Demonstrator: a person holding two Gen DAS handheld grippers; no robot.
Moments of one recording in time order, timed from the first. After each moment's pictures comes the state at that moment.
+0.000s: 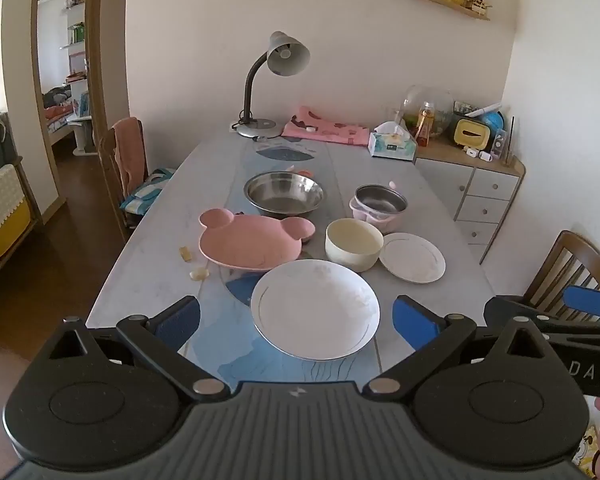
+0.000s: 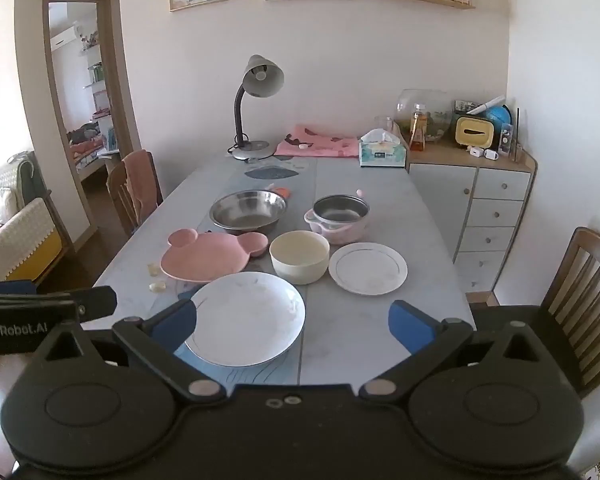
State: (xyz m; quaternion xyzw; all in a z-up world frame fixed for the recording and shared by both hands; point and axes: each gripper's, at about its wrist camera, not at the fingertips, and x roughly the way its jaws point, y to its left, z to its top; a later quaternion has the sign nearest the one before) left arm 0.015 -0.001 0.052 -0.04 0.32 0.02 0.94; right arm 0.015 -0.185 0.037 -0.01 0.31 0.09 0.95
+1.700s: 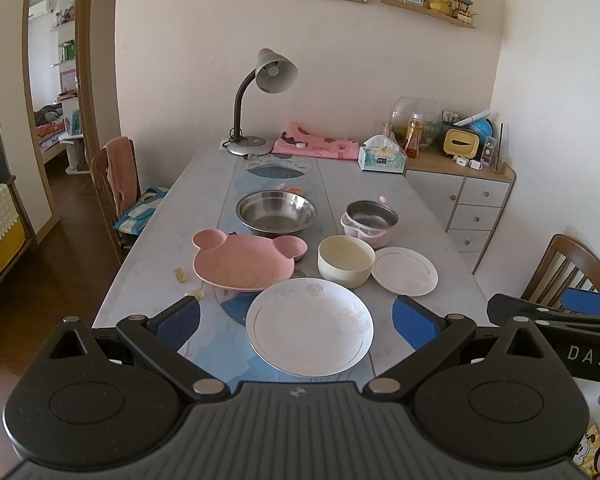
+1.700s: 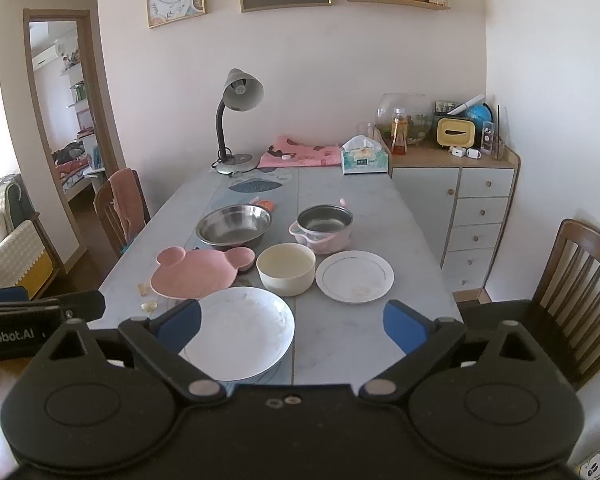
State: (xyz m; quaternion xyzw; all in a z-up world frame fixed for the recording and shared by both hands) left arm 0.014 -0.001 0.062 -0.03 0.30 0.00 0.95; right arm 0.014 -0.191 0.049 0.01 0.30 0.06 0.95
